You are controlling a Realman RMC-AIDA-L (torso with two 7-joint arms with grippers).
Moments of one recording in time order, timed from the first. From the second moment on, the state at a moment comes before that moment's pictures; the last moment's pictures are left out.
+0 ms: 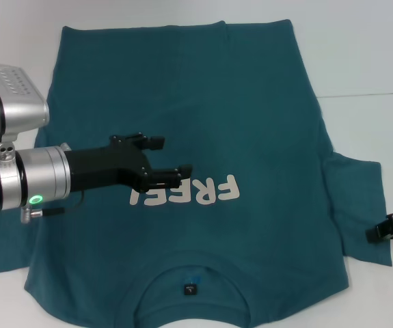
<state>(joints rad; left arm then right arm) -0.69 -2.15 0.81 0.69 1.96 1.27 -1.45 0.61 1.99 -0.57 -0.82 -2.66 -1.49 2.37</state>
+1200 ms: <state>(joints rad) -0.69 -2.16 0.81 0.69 1.96 1.26 -1.45 0.61 1.96 -0.56 -0.95 -2.75 -1.66 2.47</state>
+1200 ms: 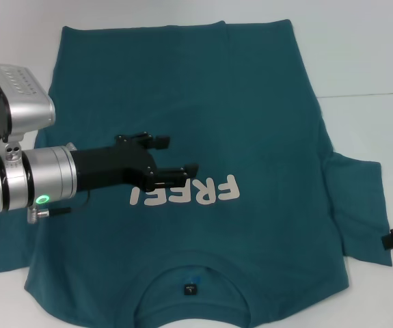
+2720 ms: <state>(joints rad) -0.69 -2.16 0.81 0.68 1.94 1.26 -1.44 0.62 1.97 -0.57 -0.84 -2.74 -1.58 2.48</state>
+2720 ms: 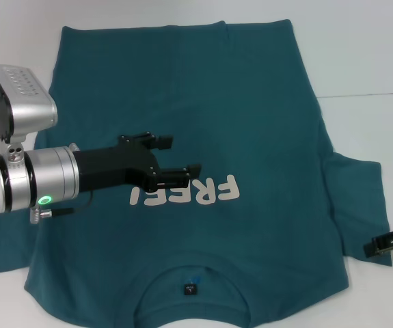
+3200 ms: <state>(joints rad) -0.69 -2.16 0.81 0.68 1.94 1.26 -1.44 0.63 1.97 -0.57 -0.83 -2.74 -1.57 2.48</state>
